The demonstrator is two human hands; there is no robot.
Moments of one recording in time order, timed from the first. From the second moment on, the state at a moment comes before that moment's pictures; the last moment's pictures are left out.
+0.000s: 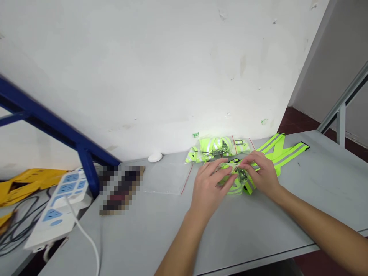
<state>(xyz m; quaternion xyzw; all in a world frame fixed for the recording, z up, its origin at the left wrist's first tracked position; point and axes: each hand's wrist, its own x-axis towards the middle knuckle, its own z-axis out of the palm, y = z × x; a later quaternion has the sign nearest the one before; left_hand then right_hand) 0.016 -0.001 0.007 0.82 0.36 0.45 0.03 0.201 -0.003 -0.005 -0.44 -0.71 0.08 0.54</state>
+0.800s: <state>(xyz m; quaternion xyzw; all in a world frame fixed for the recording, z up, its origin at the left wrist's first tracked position) 0.014 -0.018 0.007 0.78 0.35 0.48 0.17 0.198 -0.013 0.010 -0.35 -0.78 0.07 0.51</state>
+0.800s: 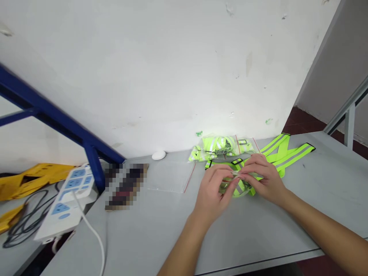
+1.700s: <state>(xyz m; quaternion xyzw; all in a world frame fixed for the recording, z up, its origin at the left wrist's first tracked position) 0.020 -0.012 0.007 0.60 0.39 0.51 0.48 0.193 -0.018 0.007 -0.39 -0.71 0.23 0.54</state>
